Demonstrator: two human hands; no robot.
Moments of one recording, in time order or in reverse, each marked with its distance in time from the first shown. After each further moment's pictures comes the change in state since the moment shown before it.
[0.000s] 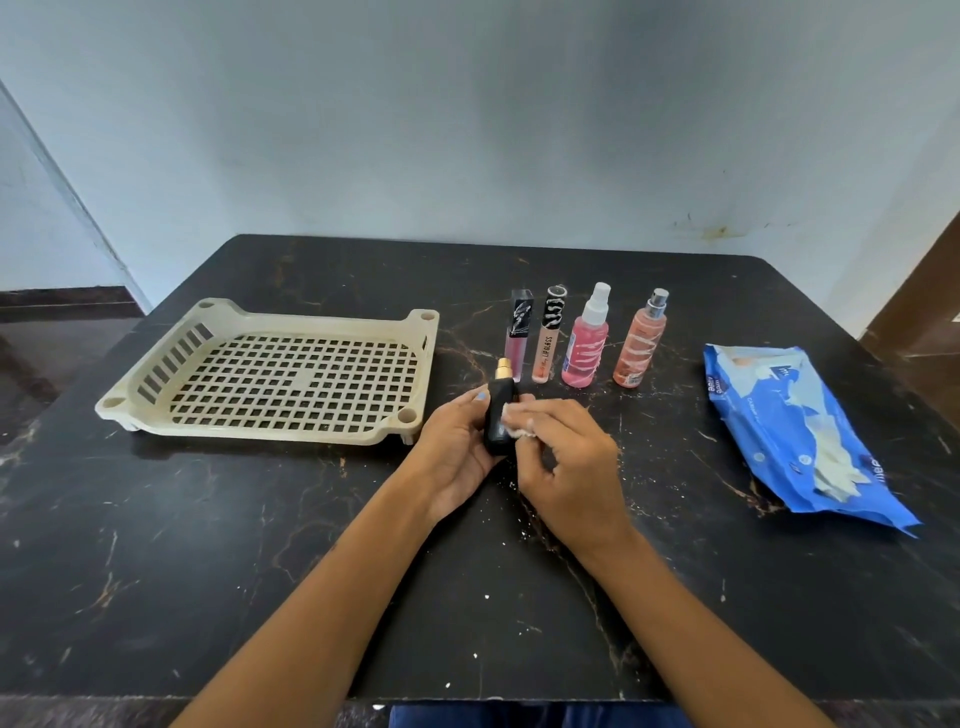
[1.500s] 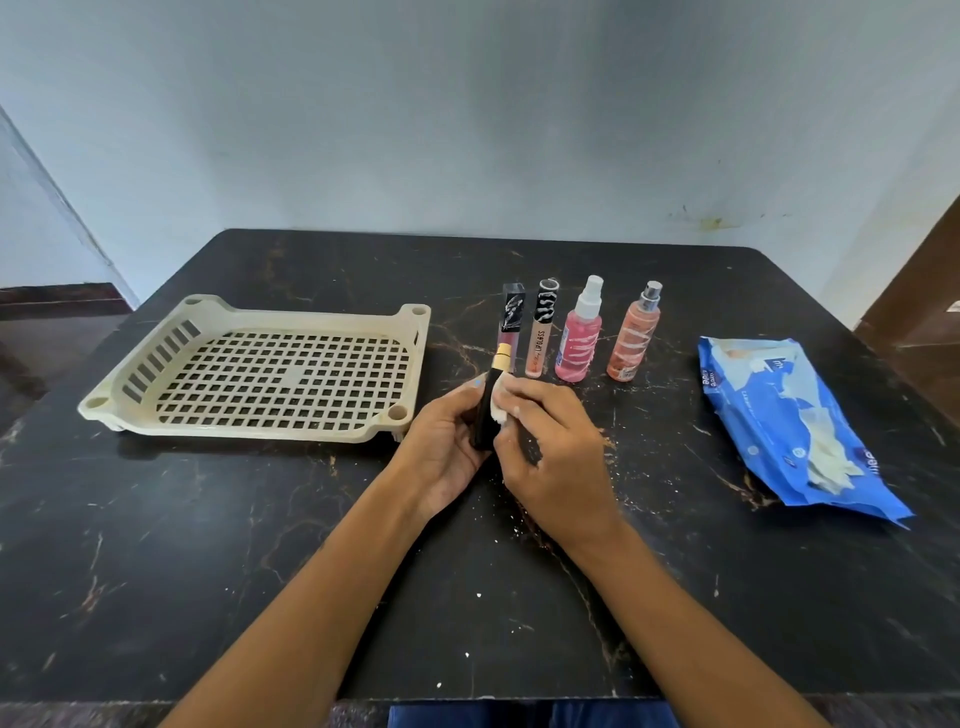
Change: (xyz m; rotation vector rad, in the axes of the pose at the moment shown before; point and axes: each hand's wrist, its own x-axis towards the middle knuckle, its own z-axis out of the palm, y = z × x) left_hand 0.001 0.000 -0.004 -0.004 -0.041 0.048; right_hand 0.003 -0.001 0.003 -0.036 -0.037 -0.004
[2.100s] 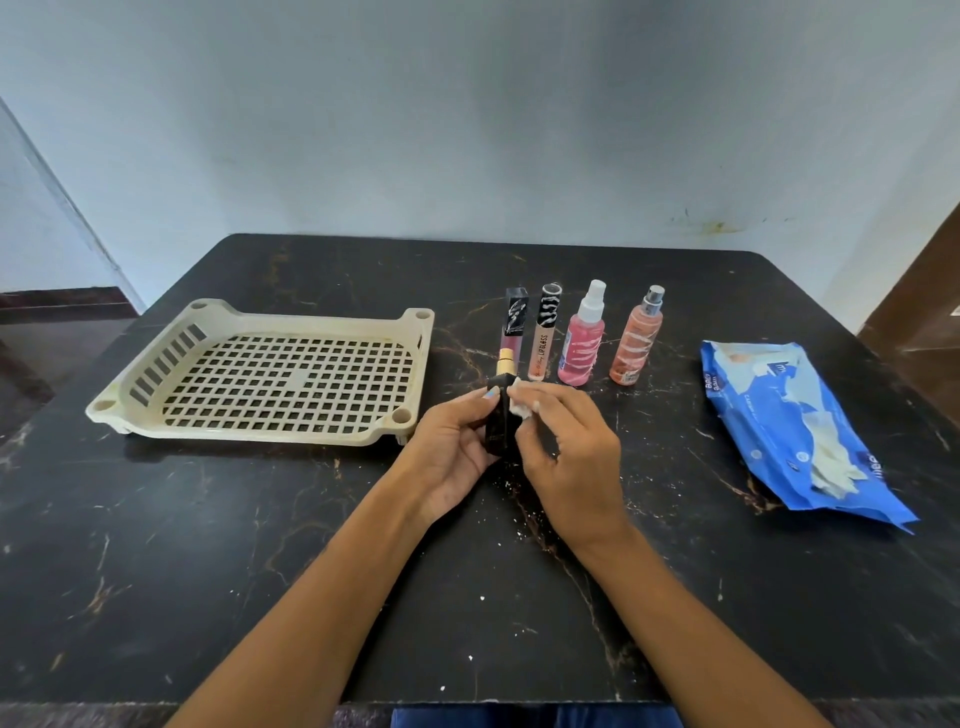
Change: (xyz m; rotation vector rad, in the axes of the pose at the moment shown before) left_hand -0.005 0.001 0.002 0.050 -0.053 0.001; right_hand 0.001 0.003 -0.004 0.039 0.046 0.058
